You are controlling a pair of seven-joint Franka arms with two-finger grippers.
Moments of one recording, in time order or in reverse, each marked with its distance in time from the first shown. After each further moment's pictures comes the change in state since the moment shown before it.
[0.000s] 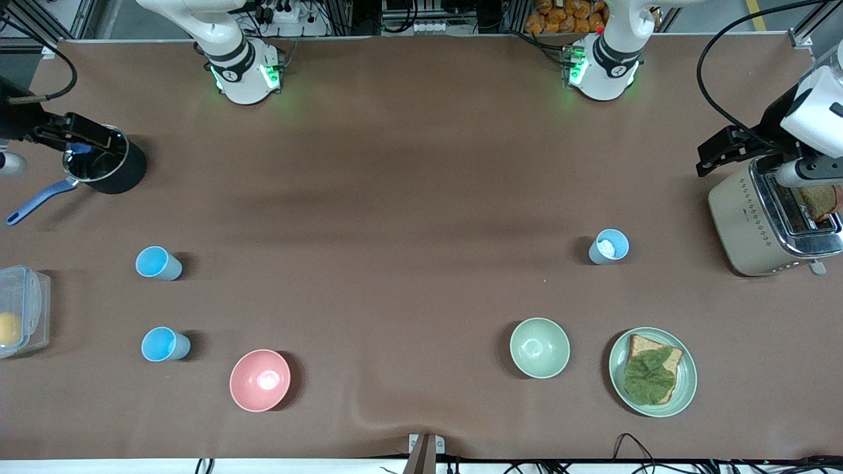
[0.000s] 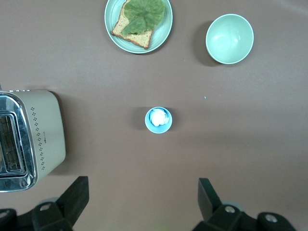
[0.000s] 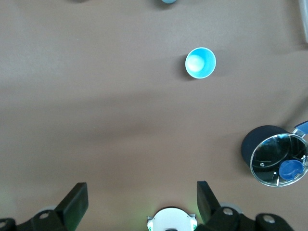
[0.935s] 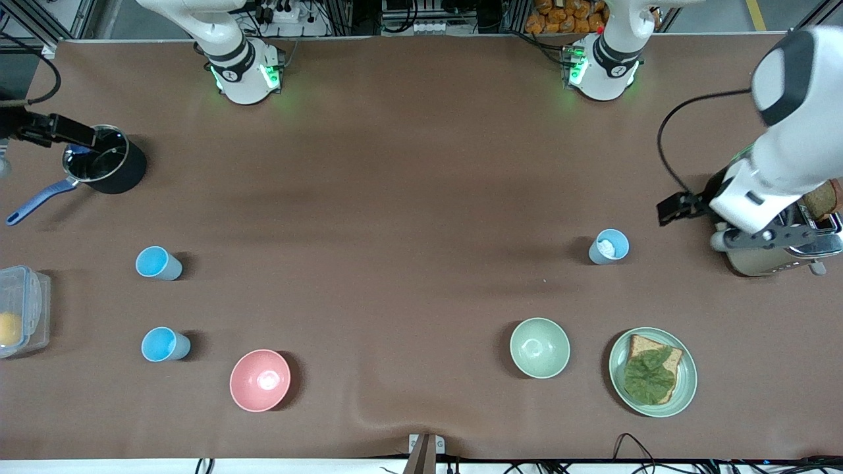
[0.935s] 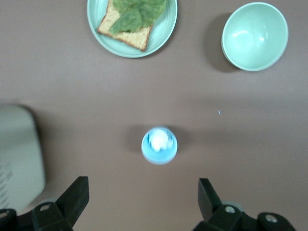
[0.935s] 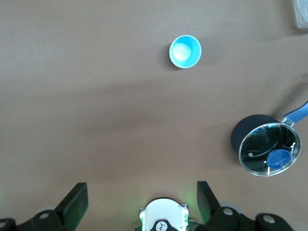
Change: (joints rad) left arm -0.002 0.097 -0.003 -0.310 0.016 0.422 0.002; right arm -0.017 0.066 -0.054 0.001 -0.017 -0.012 -0.051
